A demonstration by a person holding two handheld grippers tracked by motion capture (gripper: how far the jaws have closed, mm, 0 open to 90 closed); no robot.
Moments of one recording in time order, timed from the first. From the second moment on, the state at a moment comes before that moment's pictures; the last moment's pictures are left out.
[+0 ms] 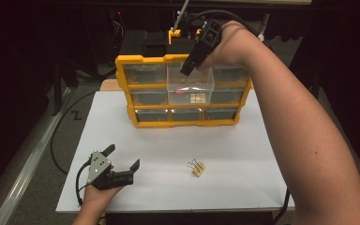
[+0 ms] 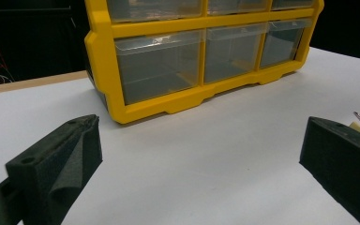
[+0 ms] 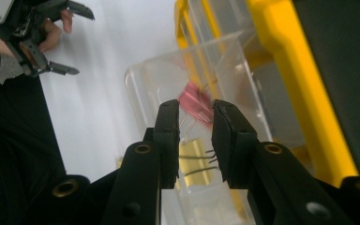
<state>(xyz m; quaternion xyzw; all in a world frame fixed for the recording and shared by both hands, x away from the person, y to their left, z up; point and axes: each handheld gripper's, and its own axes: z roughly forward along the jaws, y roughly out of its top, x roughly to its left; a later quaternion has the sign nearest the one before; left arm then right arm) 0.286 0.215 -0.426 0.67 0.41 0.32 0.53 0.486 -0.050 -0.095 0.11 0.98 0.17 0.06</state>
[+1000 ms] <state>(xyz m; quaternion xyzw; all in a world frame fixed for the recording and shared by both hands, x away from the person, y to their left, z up) 0.288 0.212 -0.427 0.67 0.41 0.33 0.53 0.437 -0.110 -0.114 0.11 0.98 0.14 0.04</state>
